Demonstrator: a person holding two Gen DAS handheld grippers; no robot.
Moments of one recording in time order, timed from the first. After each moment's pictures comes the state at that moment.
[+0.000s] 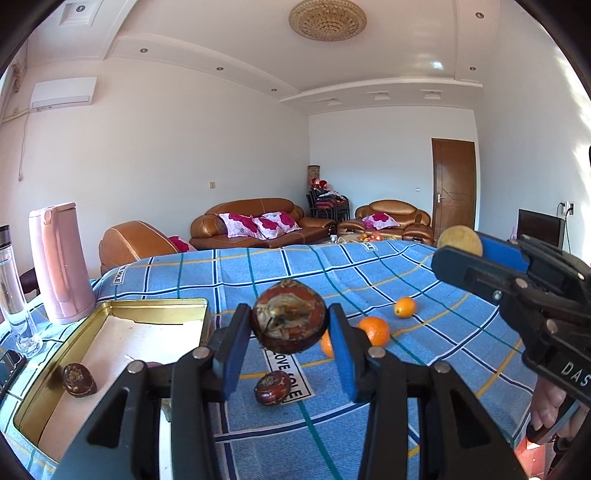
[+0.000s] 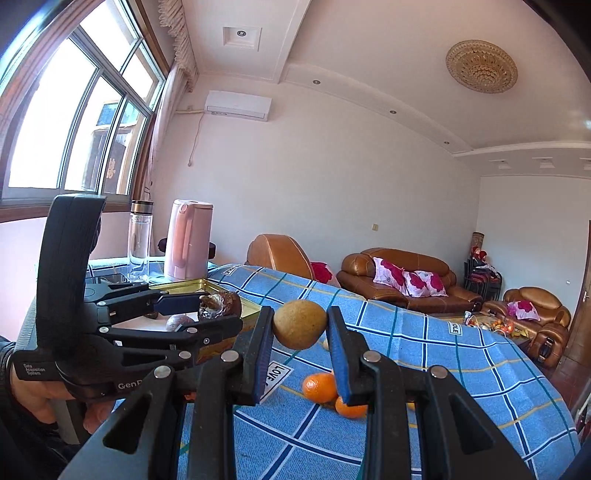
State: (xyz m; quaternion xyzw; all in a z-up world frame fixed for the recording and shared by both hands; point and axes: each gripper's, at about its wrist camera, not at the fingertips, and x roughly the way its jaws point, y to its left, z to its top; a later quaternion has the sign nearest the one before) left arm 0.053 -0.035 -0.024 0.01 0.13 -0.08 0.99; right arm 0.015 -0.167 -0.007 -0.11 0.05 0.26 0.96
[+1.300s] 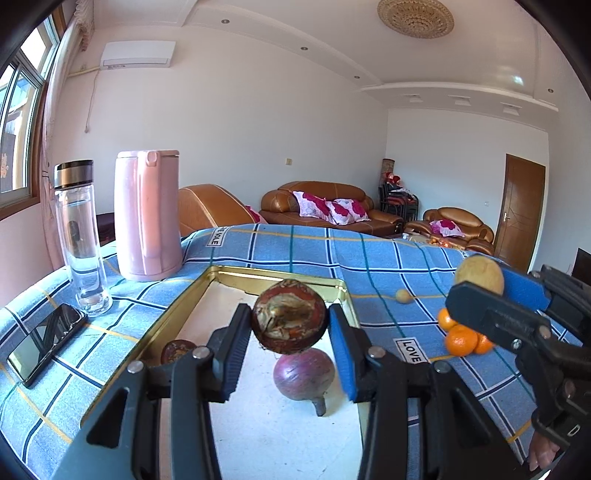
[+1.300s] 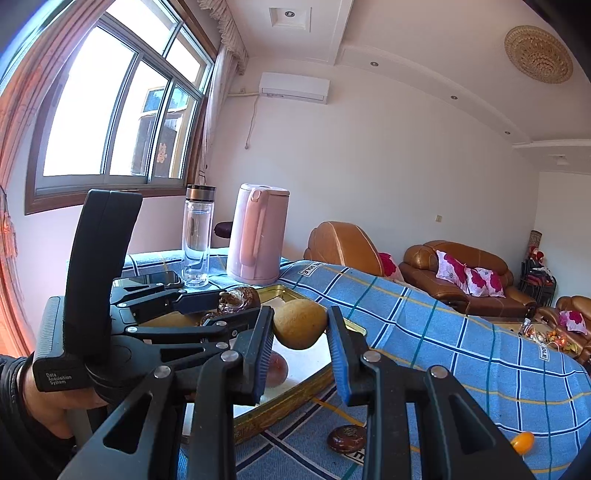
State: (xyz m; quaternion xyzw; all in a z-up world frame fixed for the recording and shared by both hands) left arm 0.067 0.090 -0.040 -0.06 0.17 0.06 0.98; right arm 0.054 -0.032 -0.012 -0.12 0.09 0.37 0.92
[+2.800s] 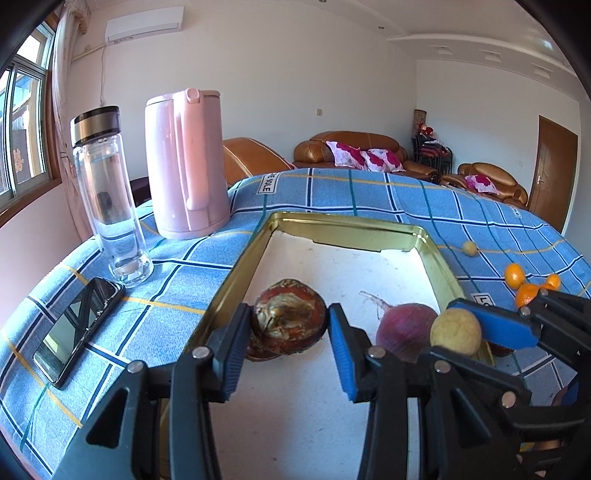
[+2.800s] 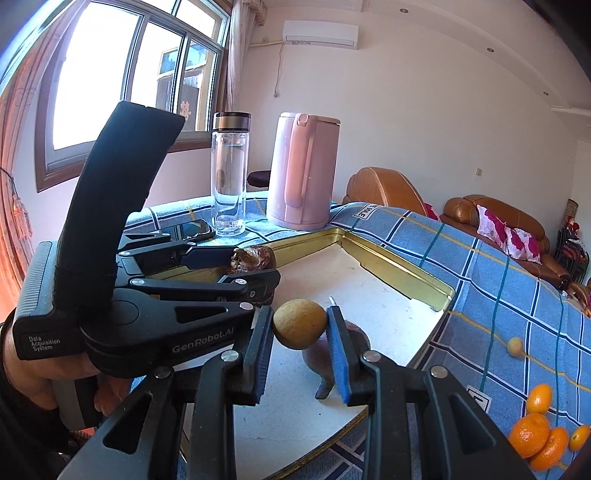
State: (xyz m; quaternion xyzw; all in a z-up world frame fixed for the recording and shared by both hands) left arm 0.092 0.145 -0.067 -0.04 0.28 0.12 0.95; right arm 0.091 0.049 -0.060 -0.15 0.20 0.42 0.87
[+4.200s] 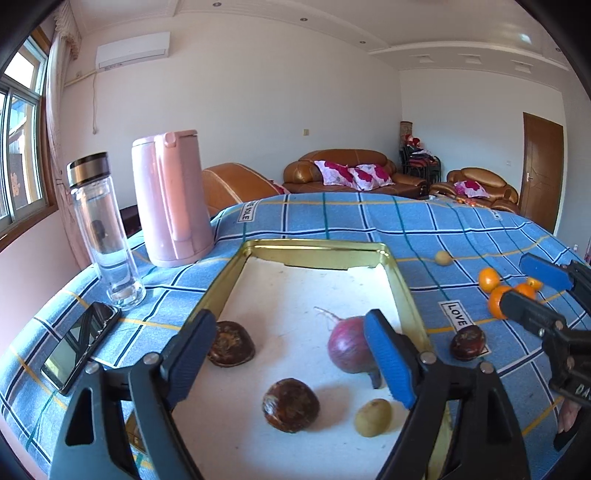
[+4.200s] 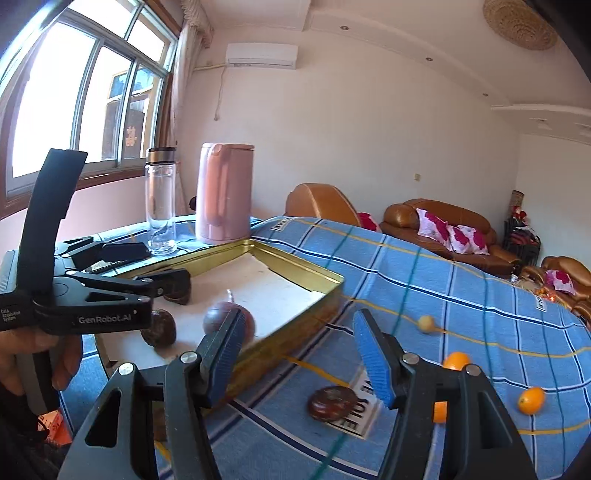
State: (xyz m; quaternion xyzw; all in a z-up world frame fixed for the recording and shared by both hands) left arm 0.074 0.098 -0.048 0.00 0.23 0.10 0.97; right arm 0.089 -0.050 -0.043 -0.11 0.17 0.30 0.93
